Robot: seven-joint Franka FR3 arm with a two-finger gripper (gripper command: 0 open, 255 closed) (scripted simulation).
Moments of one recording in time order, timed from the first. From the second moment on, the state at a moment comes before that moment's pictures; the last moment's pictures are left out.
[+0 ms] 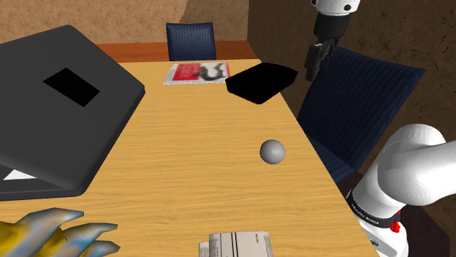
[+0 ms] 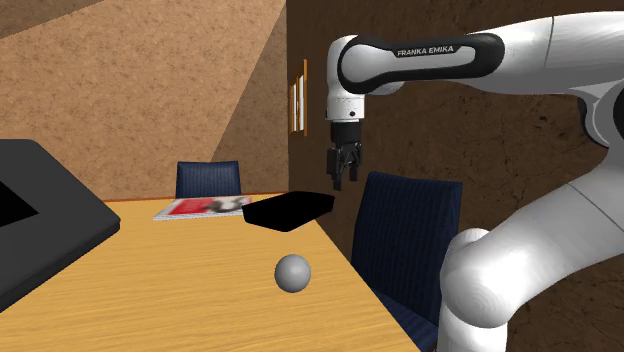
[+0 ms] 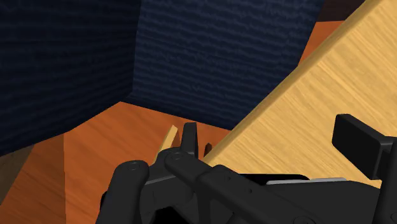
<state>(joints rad) 0.00 -0.82 -0.03 -2.32 -0.12 1.53 -0.05</state>
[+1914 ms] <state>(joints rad) 0.21 -0.78 0.33 -2.50 0.36 1.75 0.32</state>
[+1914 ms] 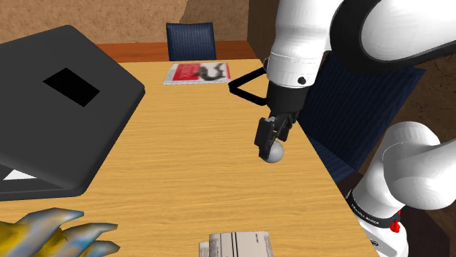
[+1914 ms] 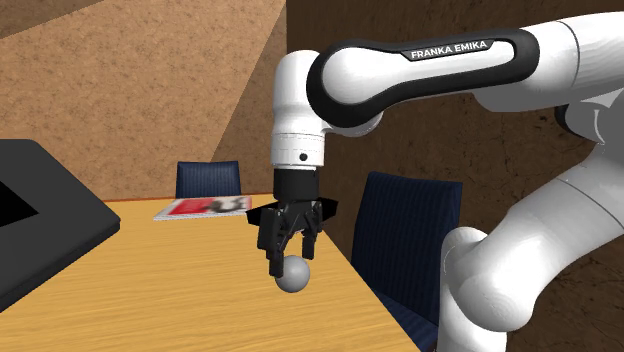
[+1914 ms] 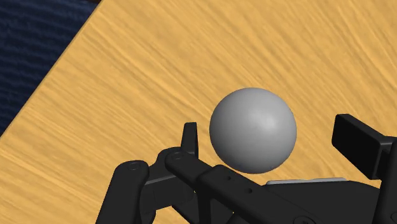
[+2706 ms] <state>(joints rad) 0.22 -0.78 0.34 -2.53 0.37 1.79 0.31</state>
